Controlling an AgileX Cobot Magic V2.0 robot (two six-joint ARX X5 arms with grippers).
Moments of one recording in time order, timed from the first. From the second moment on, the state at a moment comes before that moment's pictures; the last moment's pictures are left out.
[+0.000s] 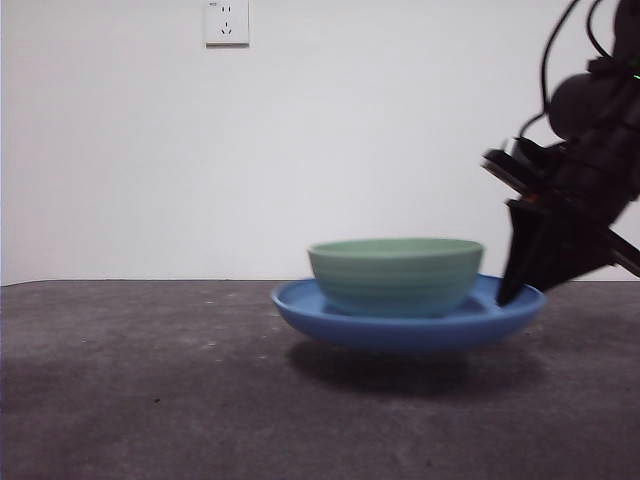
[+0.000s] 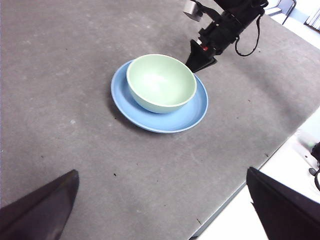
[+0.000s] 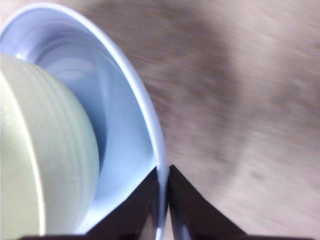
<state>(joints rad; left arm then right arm) -0.75 0.47 0.95 -0.95 0.08 -0.17 0.16 1.71 1.11 -0.63 -0.58 0.14</state>
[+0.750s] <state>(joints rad) -0.75 0.47 0.95 -0.95 0.08 -0.17 0.38 1.75 1.13 -0.49 -0.51 0.35</state>
